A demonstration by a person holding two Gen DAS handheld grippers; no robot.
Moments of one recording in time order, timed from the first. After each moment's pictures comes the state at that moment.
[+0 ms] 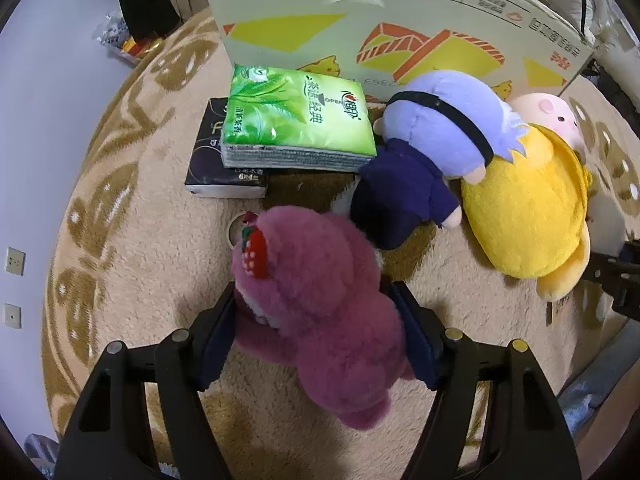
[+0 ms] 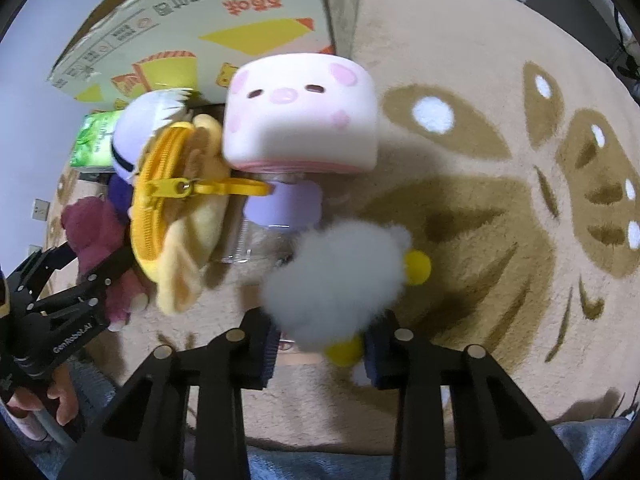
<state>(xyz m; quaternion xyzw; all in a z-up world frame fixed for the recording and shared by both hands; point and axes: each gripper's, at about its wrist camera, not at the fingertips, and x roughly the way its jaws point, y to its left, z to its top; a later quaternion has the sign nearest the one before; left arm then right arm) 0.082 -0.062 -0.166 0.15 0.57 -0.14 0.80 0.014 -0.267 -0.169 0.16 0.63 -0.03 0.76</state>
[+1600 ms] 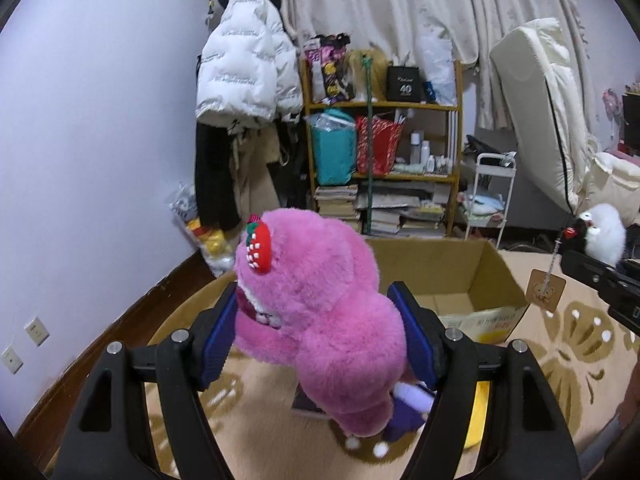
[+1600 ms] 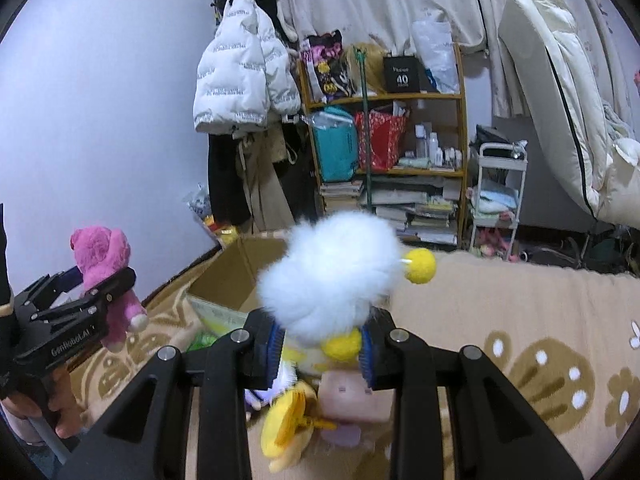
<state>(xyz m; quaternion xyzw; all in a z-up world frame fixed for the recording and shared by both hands) 0.047 -0.022 0.012 0.07 0.21 -0.14 0.97 -0.013 -0.237 0.000 0.09 0.22 -0.03 0.97</state>
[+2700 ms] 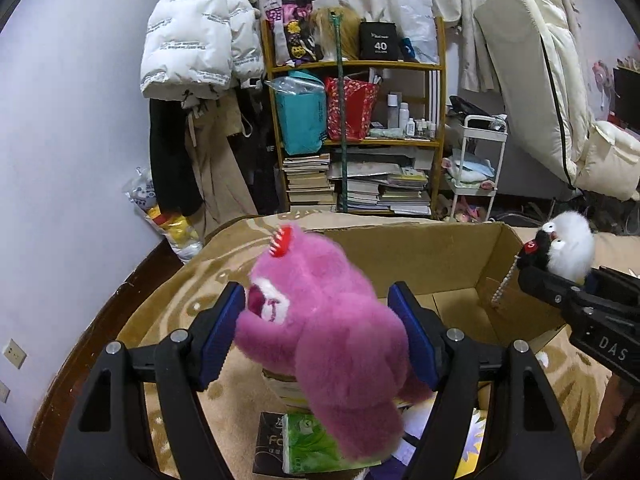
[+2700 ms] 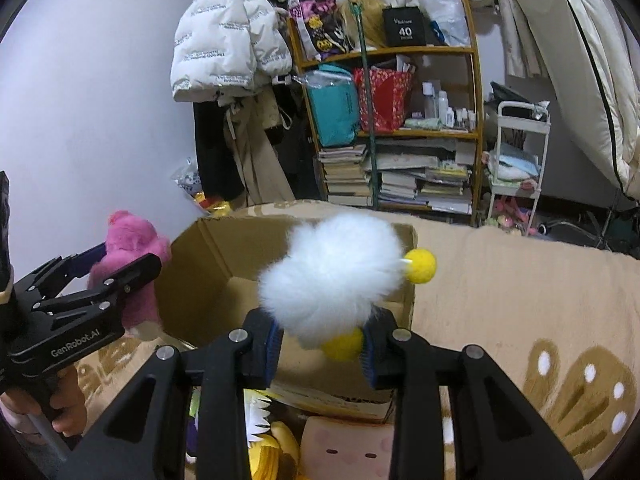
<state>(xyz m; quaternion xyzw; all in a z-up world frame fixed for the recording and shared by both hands) 0.147 -0.081 -0.031 0.10 0.27 -0.18 0.94 0.079 -0.267 -0.058 0.11 0.29 -0.02 0.95</state>
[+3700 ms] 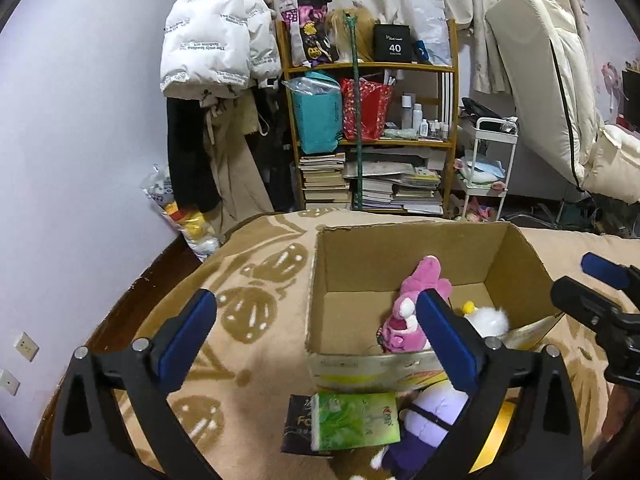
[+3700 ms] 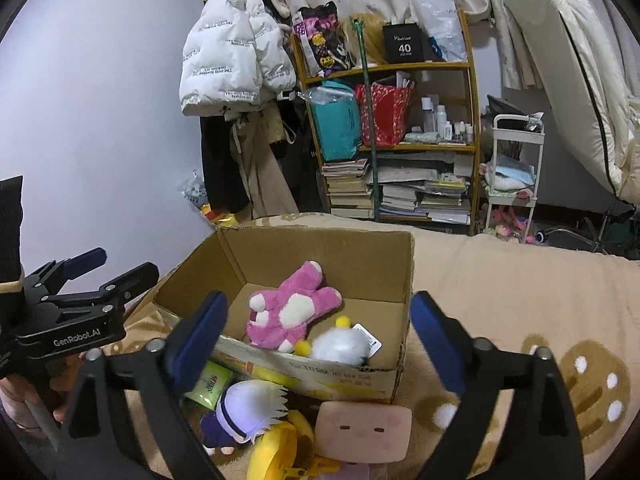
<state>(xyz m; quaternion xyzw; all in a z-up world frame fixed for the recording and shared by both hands) 0.128 -0.054 -0.019 0.09 0.27 -0.15 0.95 0.046 -0.258 -0.042 0.11 0.26 -0.02 0.96</state>
